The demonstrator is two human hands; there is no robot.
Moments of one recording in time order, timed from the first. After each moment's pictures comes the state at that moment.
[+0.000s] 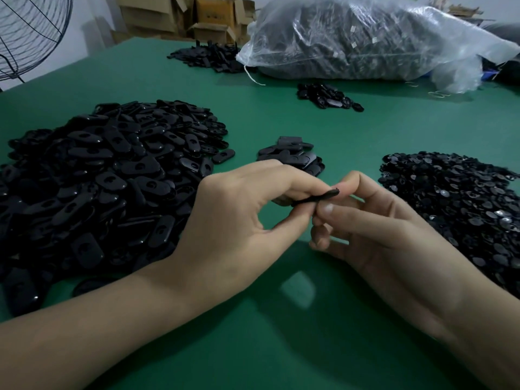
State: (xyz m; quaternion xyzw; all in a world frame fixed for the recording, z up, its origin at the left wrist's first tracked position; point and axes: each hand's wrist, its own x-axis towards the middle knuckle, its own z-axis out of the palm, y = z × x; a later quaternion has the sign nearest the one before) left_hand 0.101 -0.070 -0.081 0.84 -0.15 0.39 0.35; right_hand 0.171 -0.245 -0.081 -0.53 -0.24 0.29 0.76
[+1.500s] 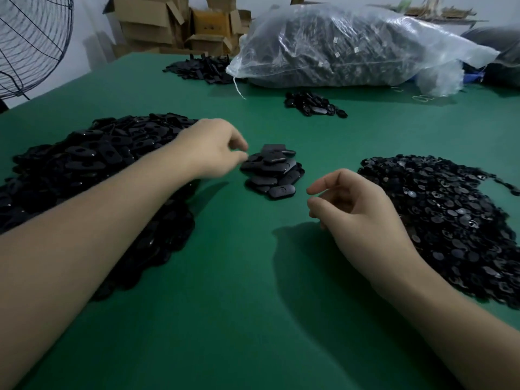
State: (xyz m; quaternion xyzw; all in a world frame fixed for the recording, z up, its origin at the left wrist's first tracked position) left_hand 0.204 -0.005 -0.040 0.98 0.13 0.06 0.14; right_hand 0.193 -0.254 -0.087 -0.80 -0.22 0.01 0.55
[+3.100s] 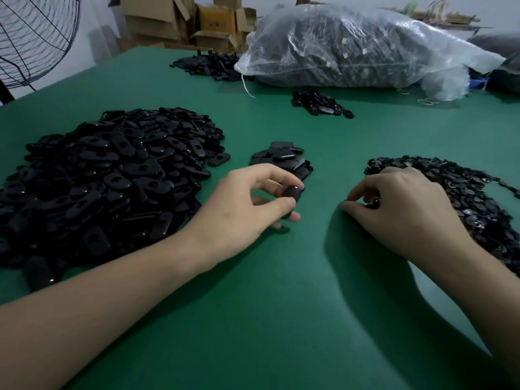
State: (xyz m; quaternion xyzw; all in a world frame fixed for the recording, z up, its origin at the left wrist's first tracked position) left_hand 0.122 -0.067 -0.088 0.80 0.01 0.10 0.60; right_hand 0.218 -0.280 -0.064 -0.96 -0.24 -0.10 0.12
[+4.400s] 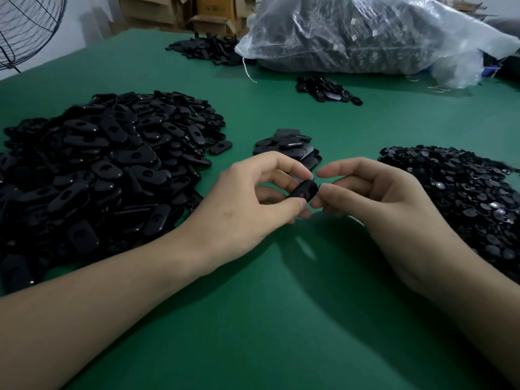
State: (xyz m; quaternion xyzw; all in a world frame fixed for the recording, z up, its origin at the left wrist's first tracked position) left_hand 0.122 -0.063 -0.096 0.78 -0.02 0.11 0.62; right_hand 0.195 -0.252 -0.088 -0.69 -0.27 0.12 0.66
